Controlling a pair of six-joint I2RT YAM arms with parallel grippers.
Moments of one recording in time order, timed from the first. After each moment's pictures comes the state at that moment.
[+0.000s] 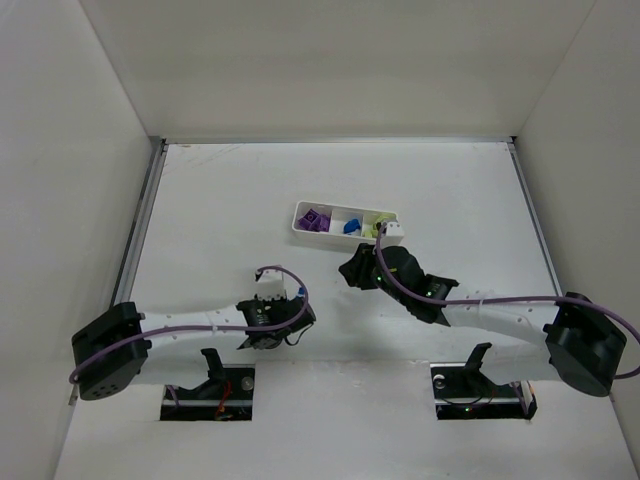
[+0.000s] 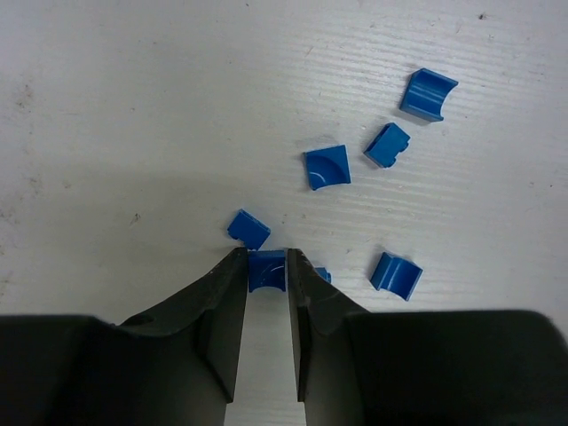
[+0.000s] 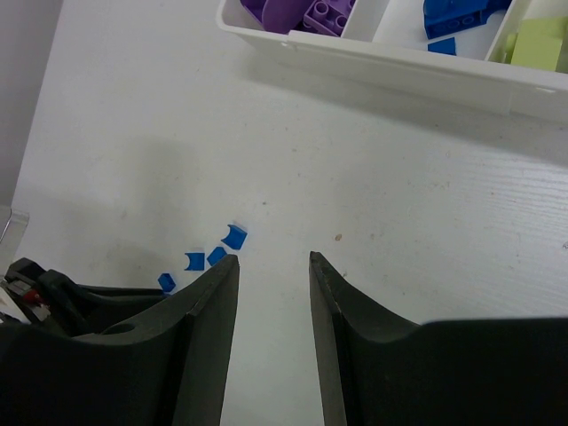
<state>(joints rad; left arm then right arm) -1.15 1.17 0.48 -0.58 -0.65 -1.20 0.93 1.25 0.60 0.20 0.28 0.74</state>
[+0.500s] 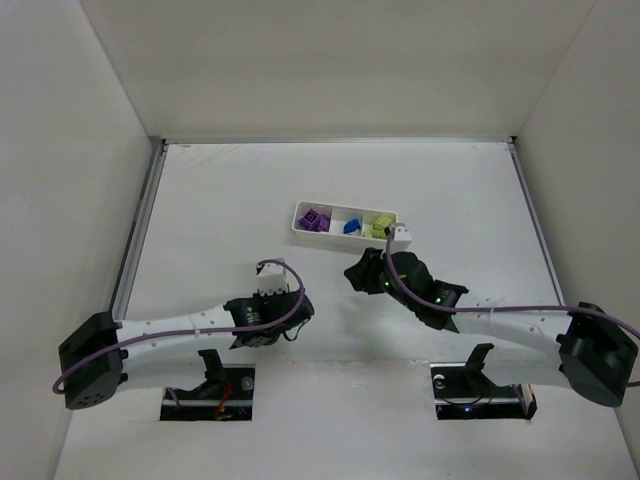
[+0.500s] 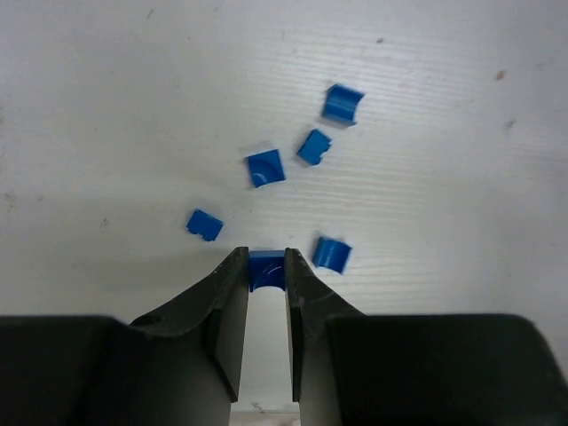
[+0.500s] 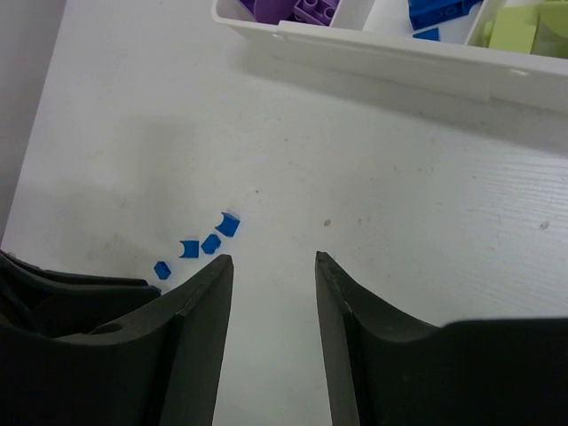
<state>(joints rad) -1.15 1.07 0.51 -0.59 -0.62 -1.15 0.93 1.19 0.55 0.20 0.28 0.73</state>
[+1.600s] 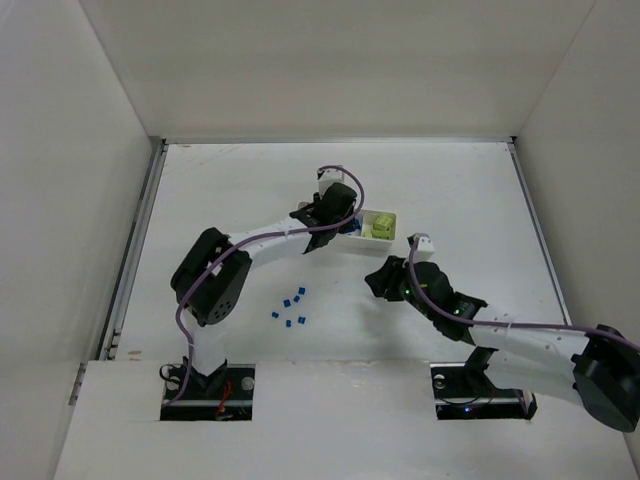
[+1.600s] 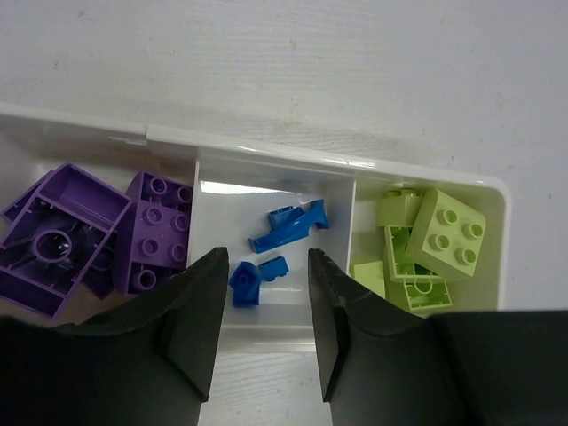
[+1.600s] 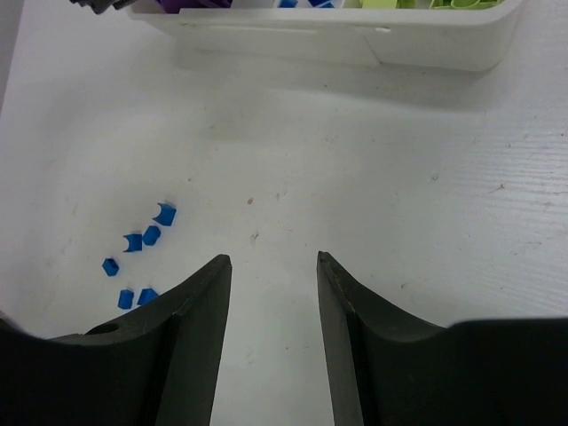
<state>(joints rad) -0.76 1.87 1.27 -0.08 -0.37 -0.64 0.84 1.00 0.36 0.21 0.26 0.74</state>
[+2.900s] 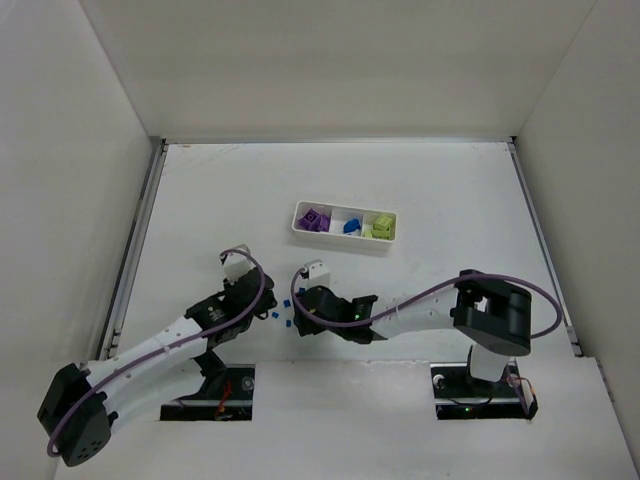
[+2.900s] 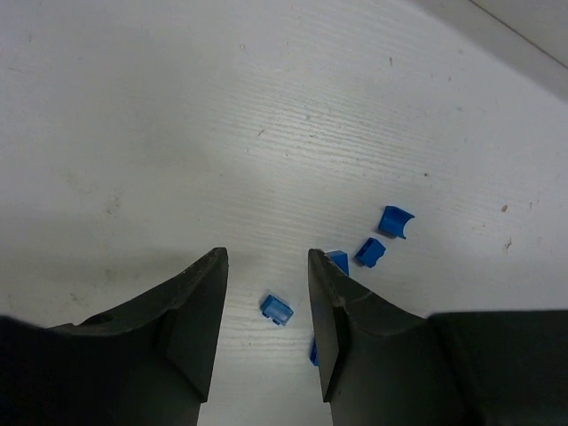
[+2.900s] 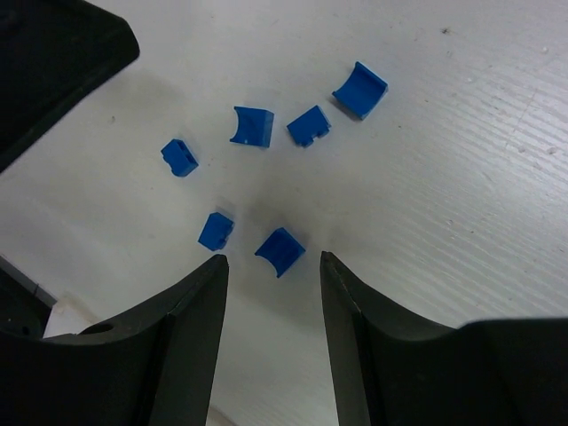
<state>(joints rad) -0.79 0.80 0.39 -0.45 -0.52 -0.92 1.28 1.74 0.90 0.06 0.36 0.75</state>
